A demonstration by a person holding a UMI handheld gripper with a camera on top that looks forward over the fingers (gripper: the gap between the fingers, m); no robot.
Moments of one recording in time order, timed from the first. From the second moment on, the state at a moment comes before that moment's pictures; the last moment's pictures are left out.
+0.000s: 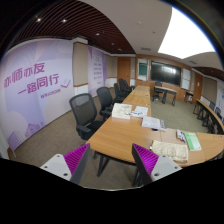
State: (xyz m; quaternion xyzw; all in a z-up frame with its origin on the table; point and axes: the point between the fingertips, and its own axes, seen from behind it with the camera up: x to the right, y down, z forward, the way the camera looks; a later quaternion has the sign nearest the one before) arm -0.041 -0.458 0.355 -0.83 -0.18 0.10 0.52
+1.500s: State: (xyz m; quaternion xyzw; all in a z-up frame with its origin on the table) arm 0.188 -0.076 -0.006 -0.91 -0.06 -0.11 0.40
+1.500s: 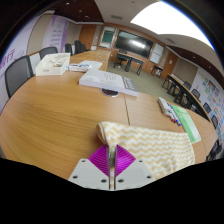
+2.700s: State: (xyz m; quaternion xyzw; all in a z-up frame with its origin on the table) arm 0.339 -0.132 0.099 -0.92 0.01 -0.01 0.39
